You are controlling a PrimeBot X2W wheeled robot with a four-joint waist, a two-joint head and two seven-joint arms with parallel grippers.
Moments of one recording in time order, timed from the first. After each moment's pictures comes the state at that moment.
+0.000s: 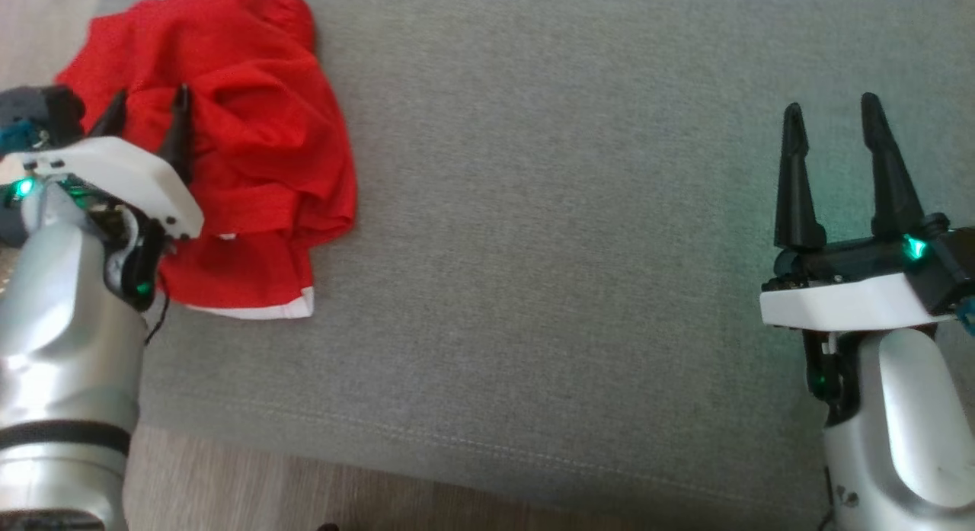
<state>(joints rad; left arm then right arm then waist) -0.74 0.25 -0.13 0.81 -0.33 -0.13 -0.06 -0.28 -0.05 0.00 0.08 0.06 0.12 -0.24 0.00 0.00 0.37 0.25</state>
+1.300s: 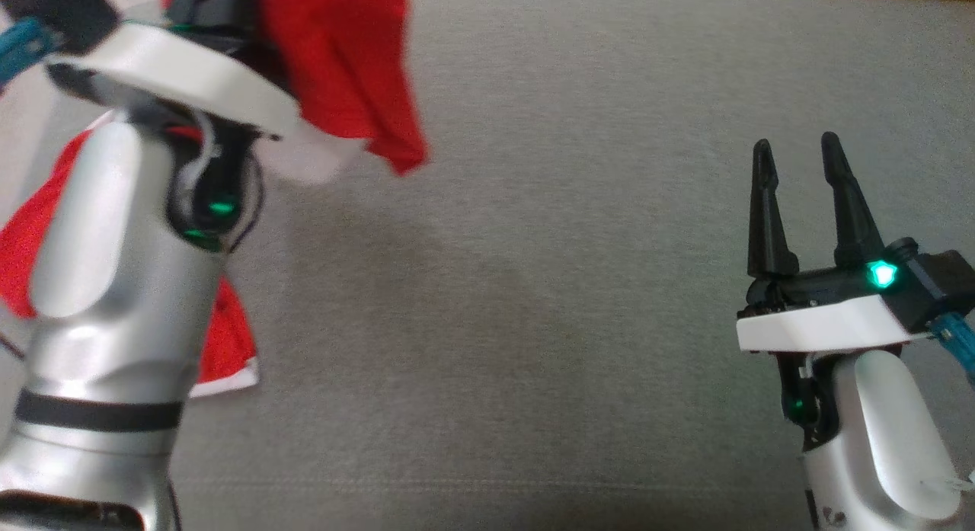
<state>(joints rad) -0.80 0.22 -0.34 0.34 -0.59 -0.08 -0.14 -0.25 -0.05 0.06 0.14 0.18 0.12 -0.25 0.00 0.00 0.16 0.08</state>
